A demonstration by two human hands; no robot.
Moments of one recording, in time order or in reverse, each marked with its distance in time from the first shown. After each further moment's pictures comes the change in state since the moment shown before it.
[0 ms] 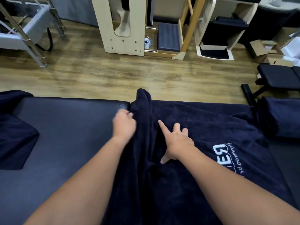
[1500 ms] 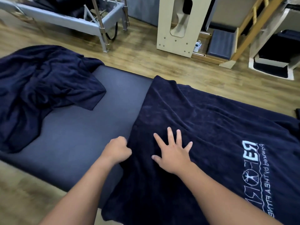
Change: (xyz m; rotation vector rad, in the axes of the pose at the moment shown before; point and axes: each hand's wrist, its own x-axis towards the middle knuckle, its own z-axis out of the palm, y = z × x) left_hand -0.170 -0.146 -0.152 0.465 -0.278 -0.293; right_hand -0.102 -0.083 0.111 -0.072 0.142 -0.499
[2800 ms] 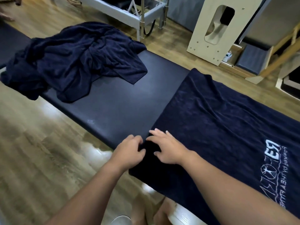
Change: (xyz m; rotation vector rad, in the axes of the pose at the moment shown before) left_hand -0.128 -0.117 0.043 -0.037 0.253 0.216; right_hand -0.046 -0.107 0.041 0.026 -0.056 -0.588
